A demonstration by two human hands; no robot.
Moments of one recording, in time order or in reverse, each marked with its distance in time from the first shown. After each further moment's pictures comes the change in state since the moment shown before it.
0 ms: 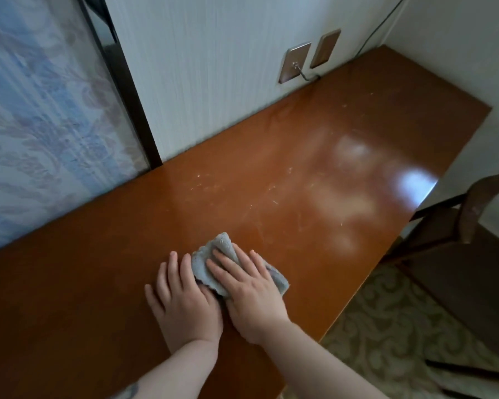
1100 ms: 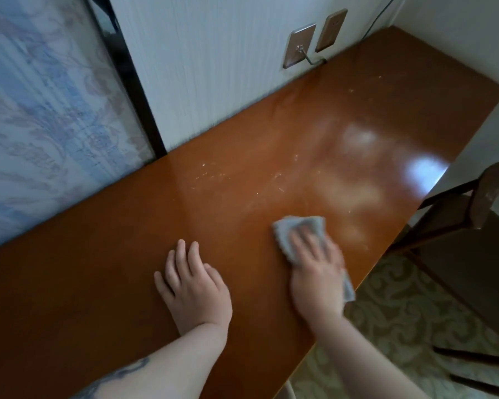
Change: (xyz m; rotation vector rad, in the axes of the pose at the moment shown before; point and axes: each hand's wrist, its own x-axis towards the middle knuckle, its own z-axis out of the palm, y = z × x) left_hand 0.000 0.001 0.000 0.061 -0.027 -0.006; right_hand -0.037 0.055 0.001 -0.061 0.318 0.570
